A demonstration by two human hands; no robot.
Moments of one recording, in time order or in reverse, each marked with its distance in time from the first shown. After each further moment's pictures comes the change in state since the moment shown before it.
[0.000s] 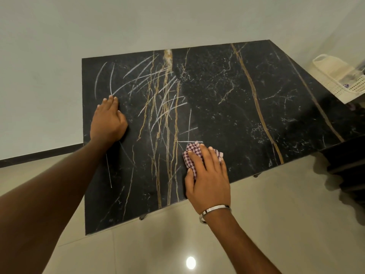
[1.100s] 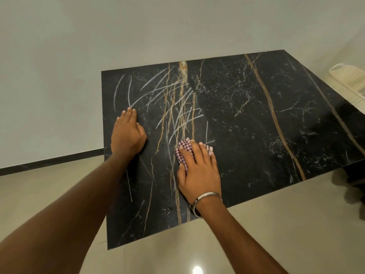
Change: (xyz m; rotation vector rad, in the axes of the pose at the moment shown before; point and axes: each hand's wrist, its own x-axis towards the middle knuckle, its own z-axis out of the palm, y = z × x) left_hand 0.000 0.002 0.003 -0.019 0.047 -0.017; right_hand 0.055 -0.060 0.013 0.056 -0.048 -0.102
